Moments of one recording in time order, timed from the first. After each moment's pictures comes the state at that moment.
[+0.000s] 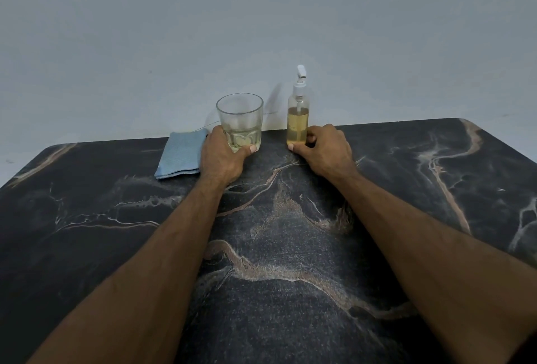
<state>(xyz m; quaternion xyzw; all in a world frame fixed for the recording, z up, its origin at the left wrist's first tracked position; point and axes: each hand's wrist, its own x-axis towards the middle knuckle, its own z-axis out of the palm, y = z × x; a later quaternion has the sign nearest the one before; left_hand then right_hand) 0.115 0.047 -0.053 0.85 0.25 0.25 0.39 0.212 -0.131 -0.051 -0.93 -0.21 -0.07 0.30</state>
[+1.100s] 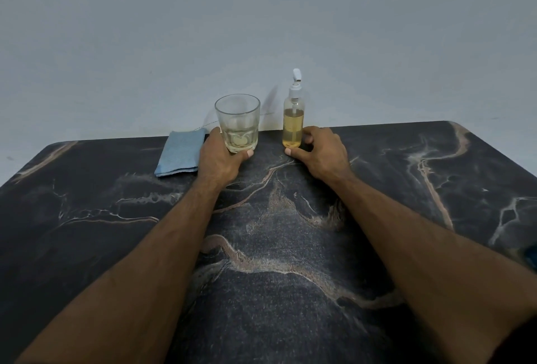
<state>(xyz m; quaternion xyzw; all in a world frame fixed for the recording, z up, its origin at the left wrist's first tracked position) 0.106 0.043 -0.052 0.85 0.24 0.23 0.40 0.205 -0.140 -0.050 -0.93 -0.22 -0.05 0.30</state>
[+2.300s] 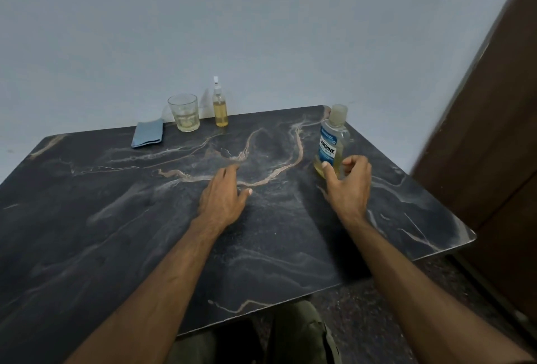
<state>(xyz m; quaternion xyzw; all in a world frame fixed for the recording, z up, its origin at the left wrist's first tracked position) -0.104 -0.179 -0.026 0.96 0.10 0.13 0.23 -0.034 -0.411 -0.028 -0.84 0.02 -0.25 0.49</state>
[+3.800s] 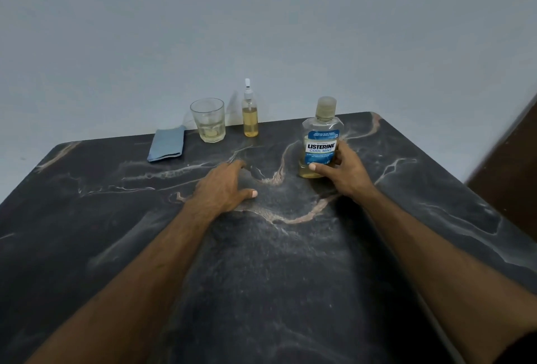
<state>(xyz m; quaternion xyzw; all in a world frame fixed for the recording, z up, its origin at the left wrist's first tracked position) -0.012 -0.074 -0.011 0.98 0.13 -0.01 0.17 0.103 -0.314 -0.032 -0.81 -0.17 0.02 0.56</state>
